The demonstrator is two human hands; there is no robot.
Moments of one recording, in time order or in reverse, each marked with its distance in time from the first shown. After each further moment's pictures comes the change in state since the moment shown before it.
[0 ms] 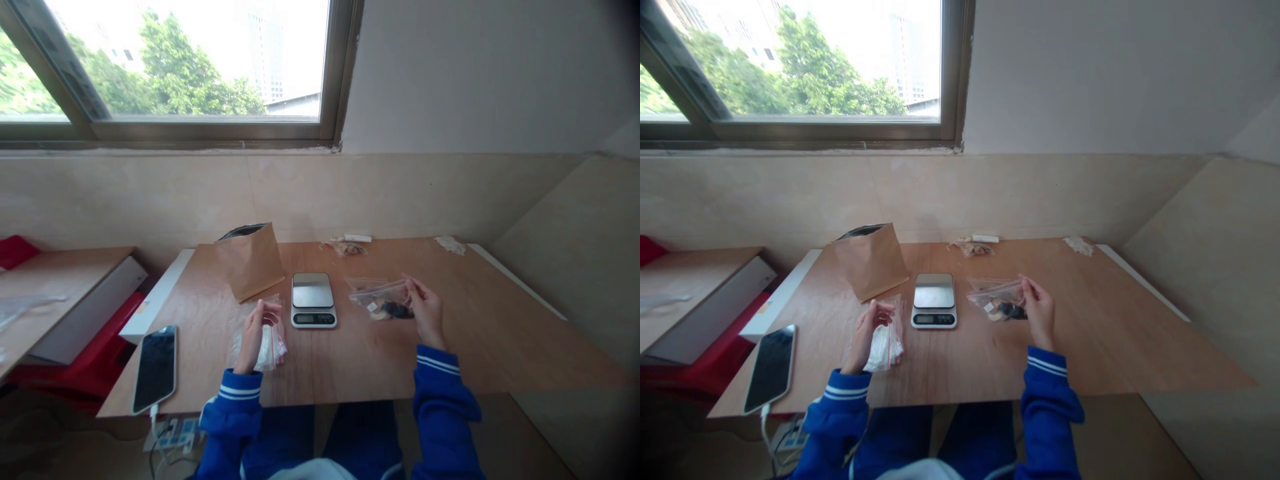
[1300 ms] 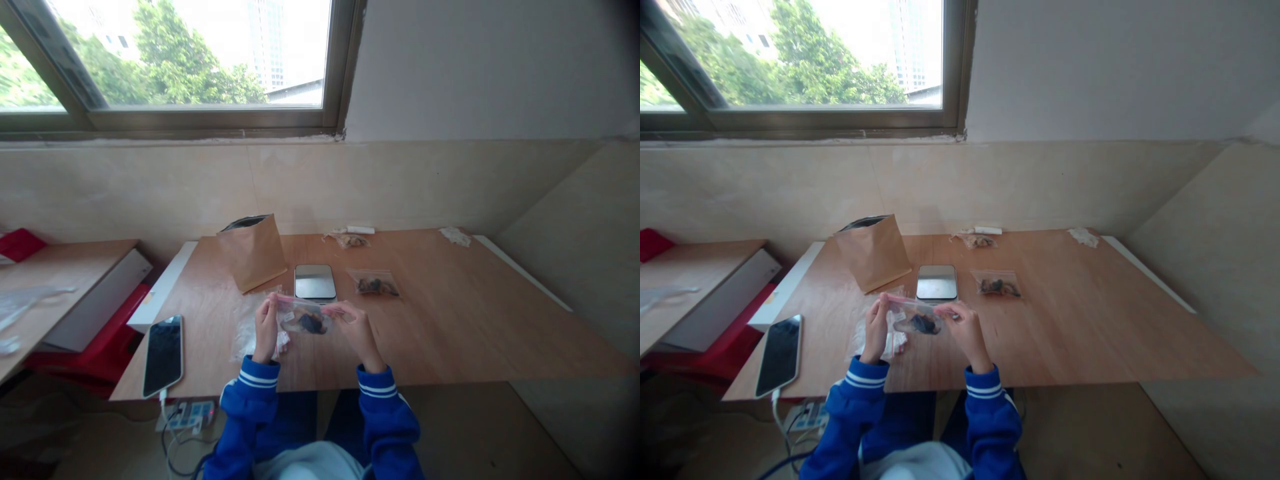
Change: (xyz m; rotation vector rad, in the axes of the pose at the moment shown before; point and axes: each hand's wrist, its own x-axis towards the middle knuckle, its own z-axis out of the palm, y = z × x) left_hand -0.009 0.002 0.025 0.058 0.170 0.152; right_hand -0.136 -0.066 0.096 -0.004 -0.529 -0.269
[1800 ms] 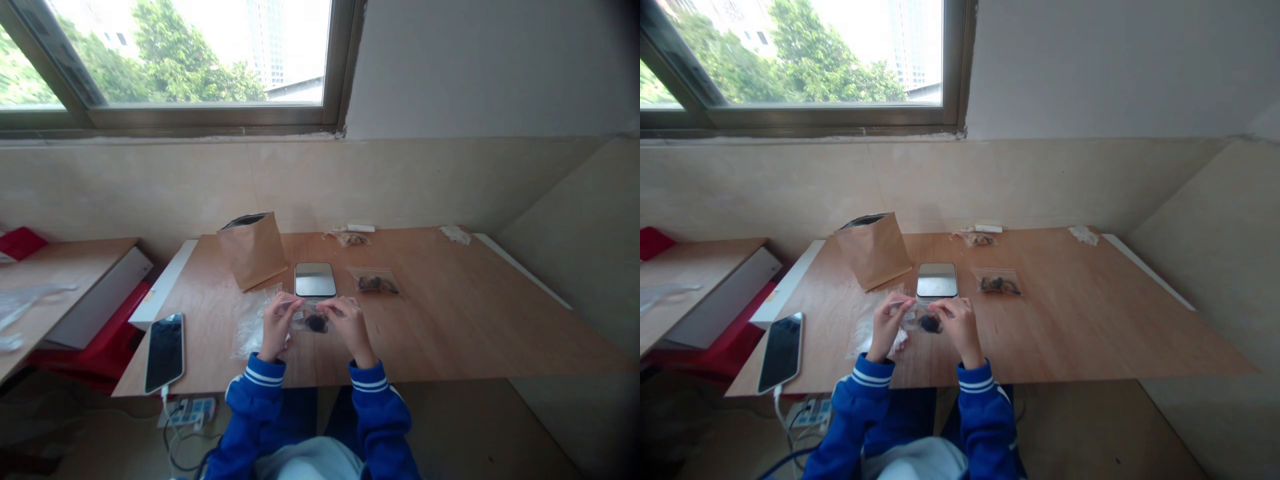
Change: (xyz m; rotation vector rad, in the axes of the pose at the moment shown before) left_hand -0.007 0.007 0.010 0.140 -0.221 0.204; right_hand 0.004 -0.007 0.011 -0.352 0.041 -0.171
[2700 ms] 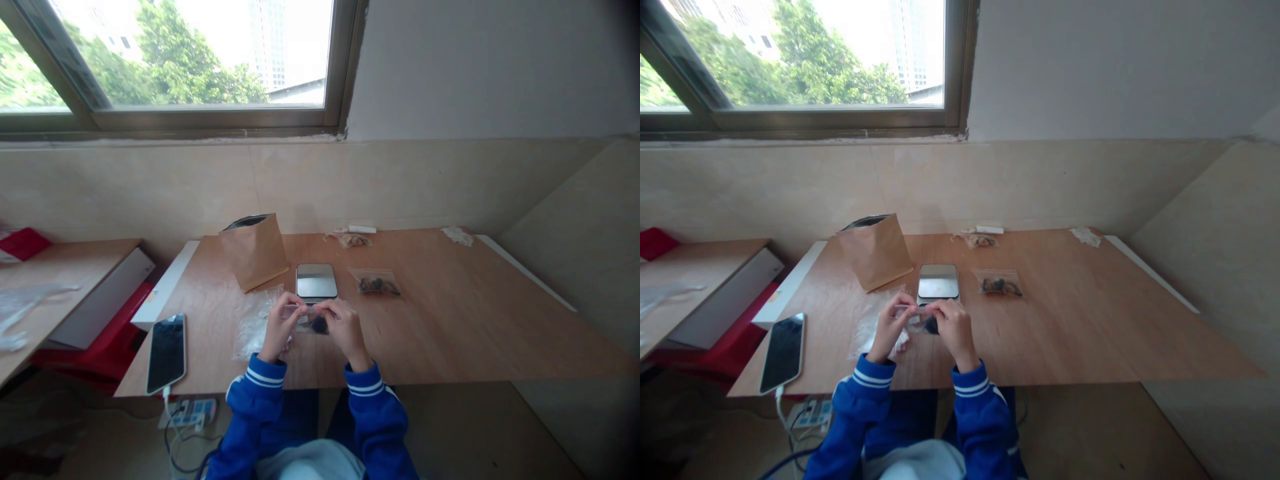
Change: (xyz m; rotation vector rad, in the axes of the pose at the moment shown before) left_hand 0.002 0.000 -0.003 0.001 -0.120 -0.022; right_hand 0.000 -0.010 0.010 0.050 0.022 -0.020
